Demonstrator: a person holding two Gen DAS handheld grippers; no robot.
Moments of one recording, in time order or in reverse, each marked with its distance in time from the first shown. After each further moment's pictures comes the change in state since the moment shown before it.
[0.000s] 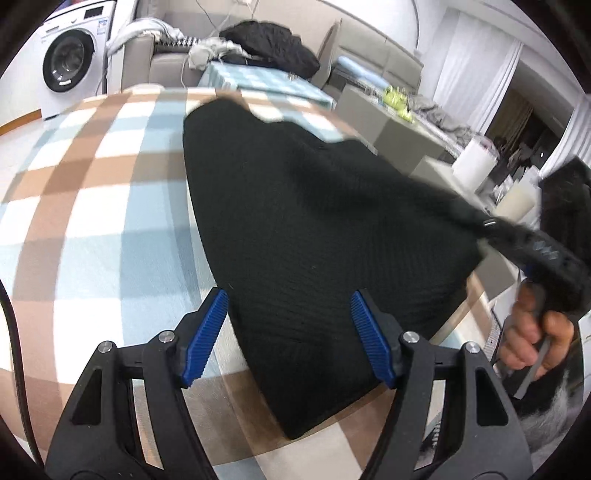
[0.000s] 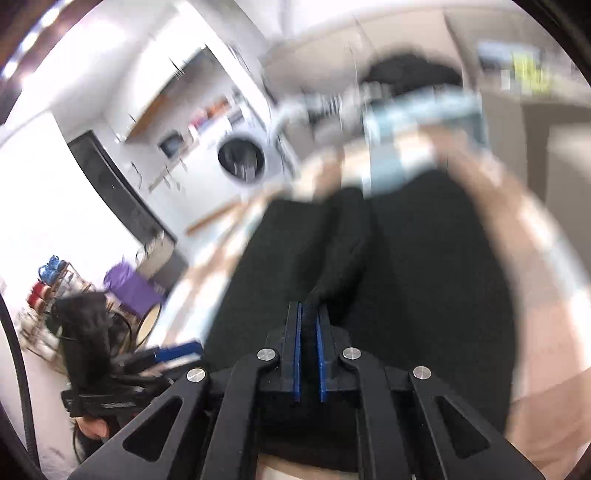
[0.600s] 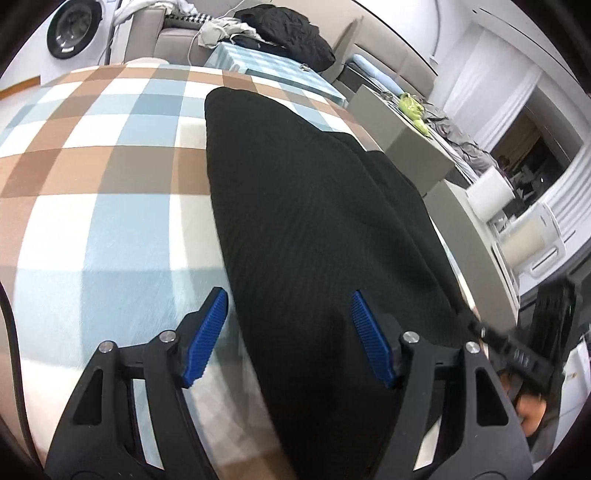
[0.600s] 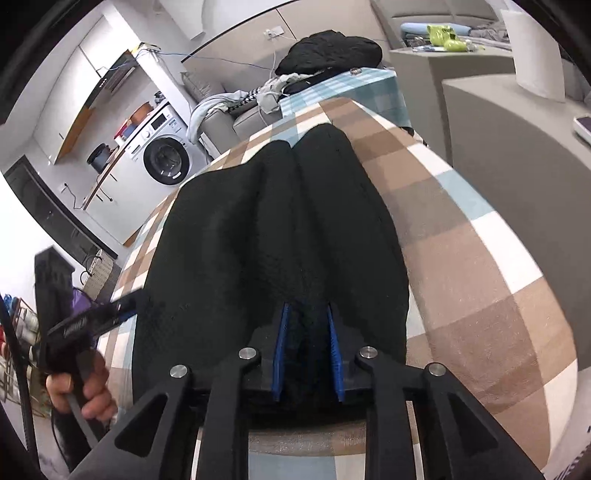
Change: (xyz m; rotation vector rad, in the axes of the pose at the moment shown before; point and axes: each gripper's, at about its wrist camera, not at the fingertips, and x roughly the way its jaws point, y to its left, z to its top) left arm 0.067 0.023 0.044 -0.121 0.064 -0.036; right arm 0.008 -0.070 -0.040 0.188 0.118 -0.245
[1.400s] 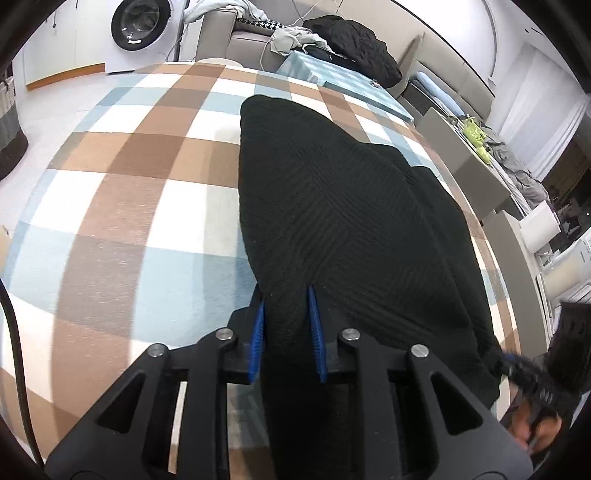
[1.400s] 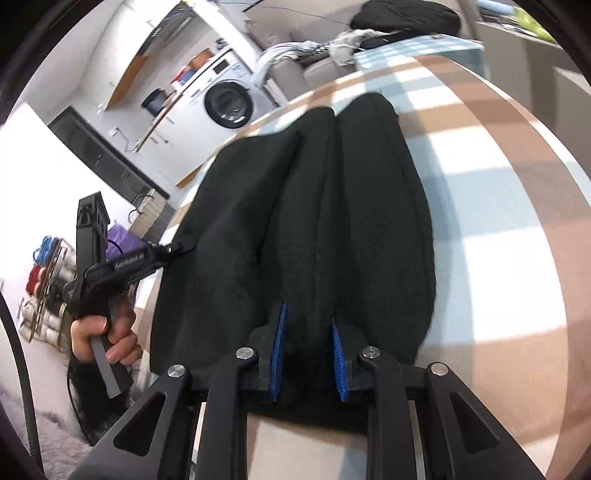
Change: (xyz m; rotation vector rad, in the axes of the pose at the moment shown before) left arm -0.053 0.054 -0.010 -0.112 -0.045 0.216; right arm 0.040 0.057 0.004 -0.159 0.192 0.233
